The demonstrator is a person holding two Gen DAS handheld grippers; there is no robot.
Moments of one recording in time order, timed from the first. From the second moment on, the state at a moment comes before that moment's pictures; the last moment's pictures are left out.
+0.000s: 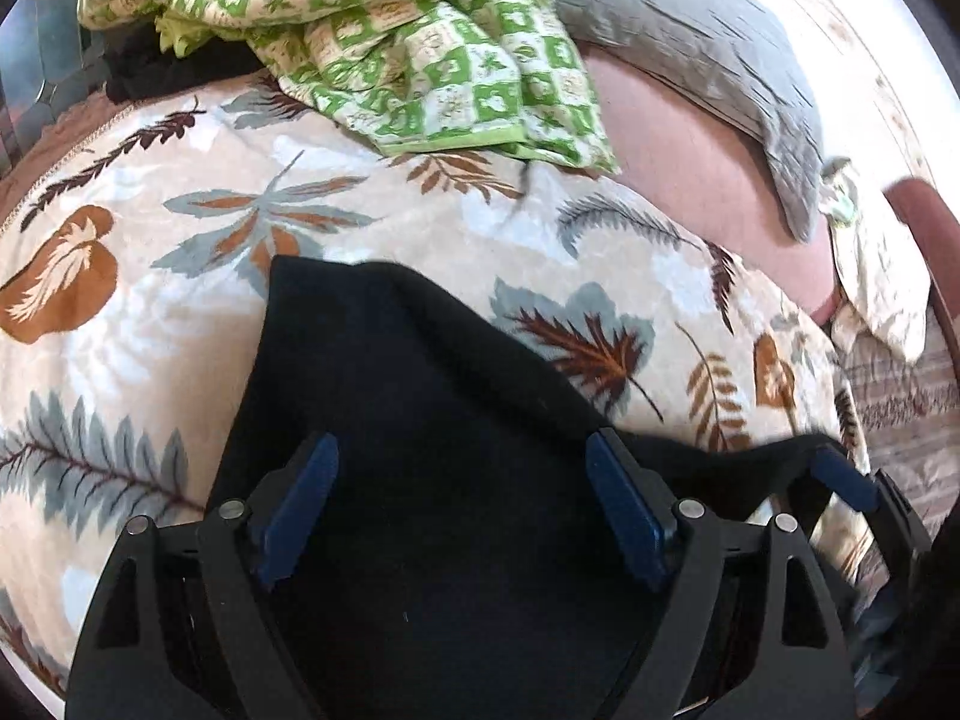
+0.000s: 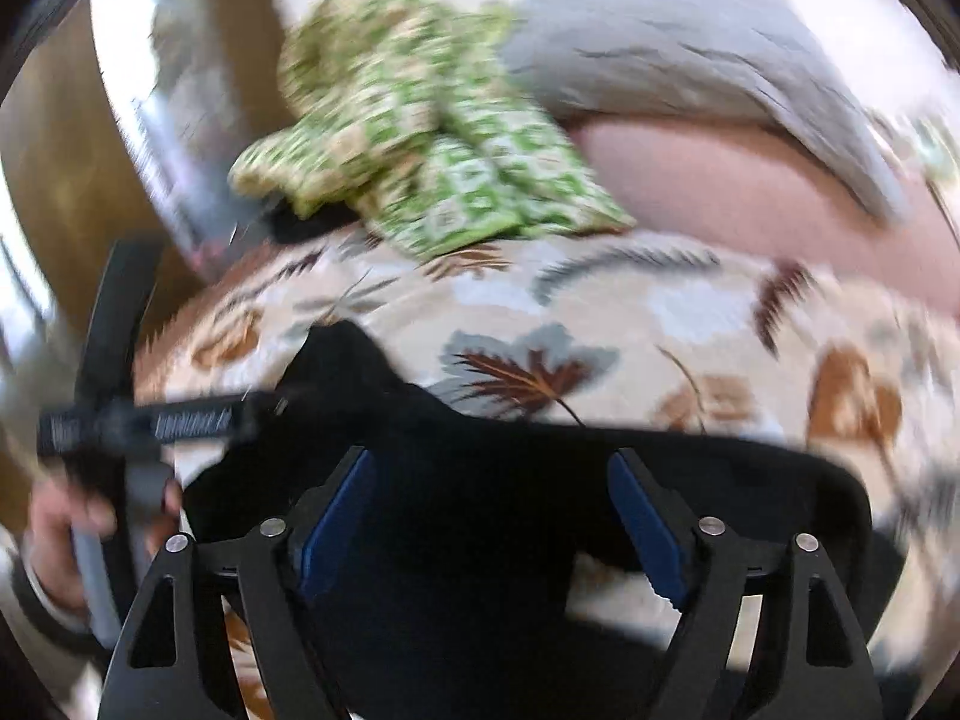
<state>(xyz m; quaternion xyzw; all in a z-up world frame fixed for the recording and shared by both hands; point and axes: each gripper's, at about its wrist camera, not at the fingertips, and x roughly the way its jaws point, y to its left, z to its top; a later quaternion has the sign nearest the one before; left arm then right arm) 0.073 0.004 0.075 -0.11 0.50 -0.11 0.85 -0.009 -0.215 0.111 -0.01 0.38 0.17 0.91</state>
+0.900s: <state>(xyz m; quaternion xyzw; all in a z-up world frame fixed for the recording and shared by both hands) -0.013 0.111 0.072 -0.24 0.46 -0.10 0.85 -0.131 -0.151 0.041 -0.10 0.40 0.24 0.88</state>
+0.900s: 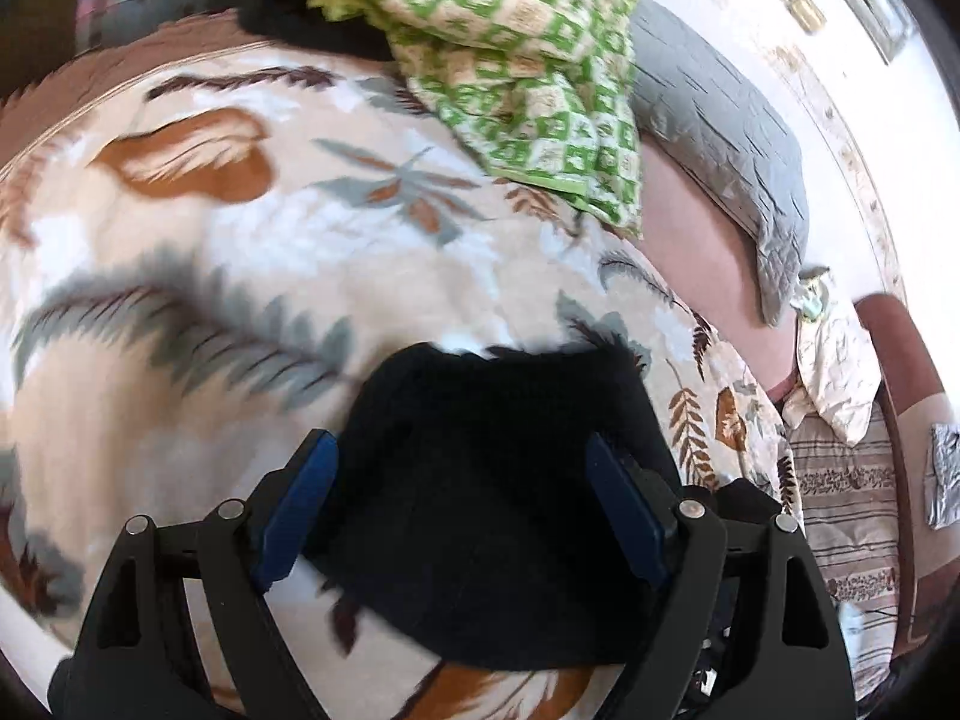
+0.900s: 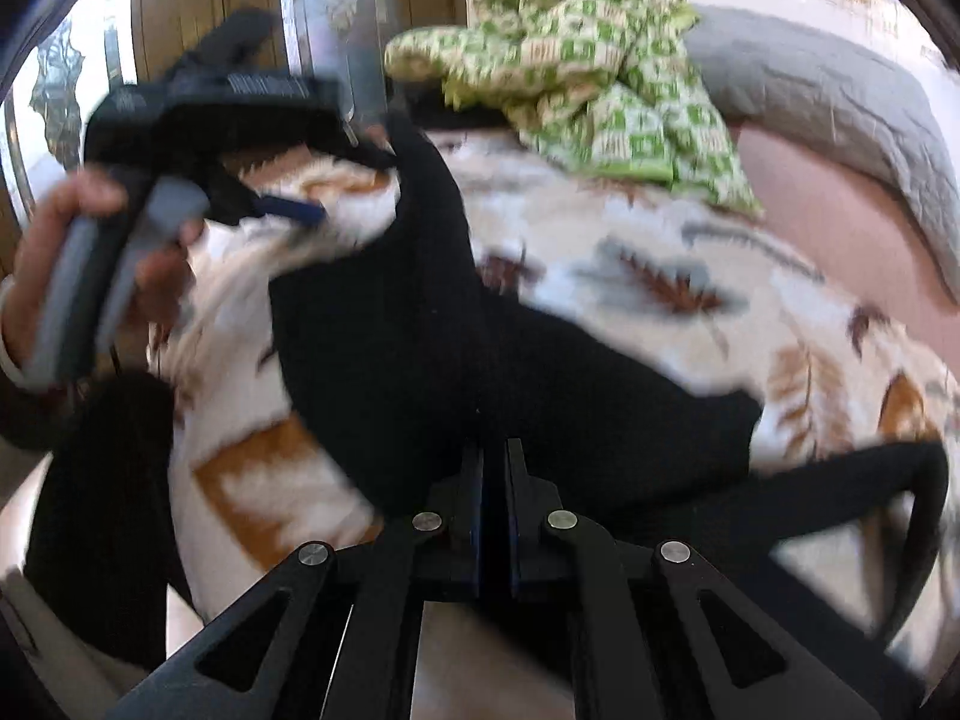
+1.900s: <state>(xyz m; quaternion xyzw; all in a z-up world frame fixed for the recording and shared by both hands) -0.024 0.135 0.108 -0.24 0.42 -0.08 0.87 -0.152 -0.160 0.052 0.01 0.40 0.26 0.88</state>
